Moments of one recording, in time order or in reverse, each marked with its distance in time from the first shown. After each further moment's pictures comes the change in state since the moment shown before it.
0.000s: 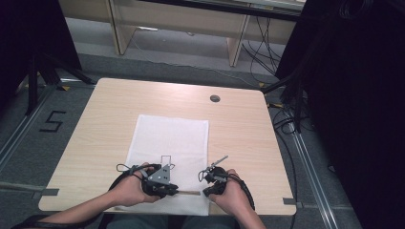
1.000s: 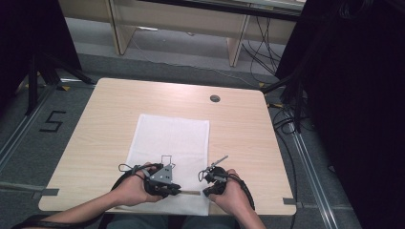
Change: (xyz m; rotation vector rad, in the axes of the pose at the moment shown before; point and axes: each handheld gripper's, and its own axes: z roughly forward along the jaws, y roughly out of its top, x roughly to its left) left arm -0.001 0.005 0.004 -0.011 -0.001 0.003; right arm 0.000 0.000 0.000 -0.002 0.001 -0.008
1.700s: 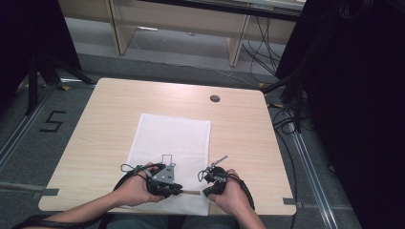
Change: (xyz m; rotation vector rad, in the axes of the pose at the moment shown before) left arm -0.001 0.003 0.004 -0.001 -0.001 0.000; right arm 0.002 0.000 -0.001 0.010 0.005 0.018
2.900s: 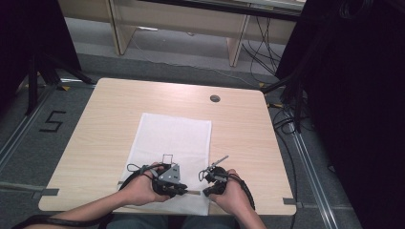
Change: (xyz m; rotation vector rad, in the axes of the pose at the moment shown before) left arm -0.001 0.011 0.012 0.000 -0.004 0.005; right arm -0.004 0.000 0.001 -0.015 0.005 -0.023
